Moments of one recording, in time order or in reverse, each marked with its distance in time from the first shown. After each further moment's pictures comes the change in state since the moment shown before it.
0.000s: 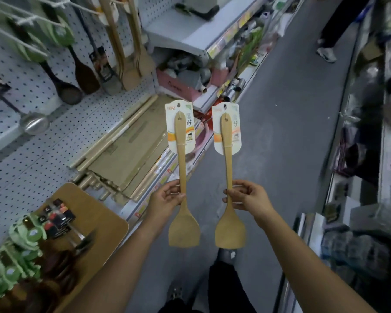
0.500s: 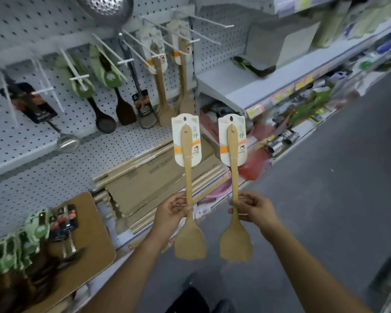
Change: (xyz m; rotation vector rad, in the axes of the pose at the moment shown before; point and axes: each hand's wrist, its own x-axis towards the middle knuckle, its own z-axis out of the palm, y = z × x) left_hand 0.133 0.085 0.084 -0.130 0.364 0.053; right_hand 0.204 -0.154 -0.041 -0.131 -0.351 -0.088
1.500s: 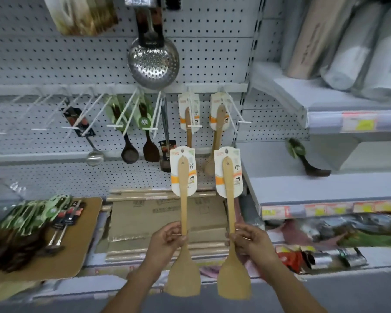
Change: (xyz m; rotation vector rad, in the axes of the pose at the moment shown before) left_hand 0.131 0.055 0.136 -0.128 0.558 0.097; right_hand 0.246 -0.146 -0.077 -0.066 -0.518 -0.037
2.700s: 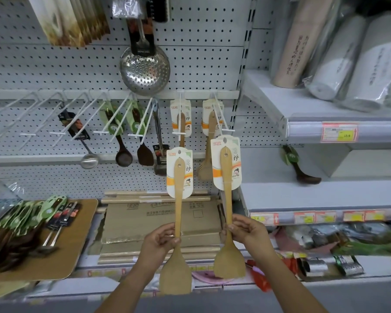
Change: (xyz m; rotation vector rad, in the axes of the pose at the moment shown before) left_hand 0.003 0.001 0.020 -0.004 0.005 0.028; right_hand 0.024 -0.026 -0.033 -0.175 -0.058 -0.154
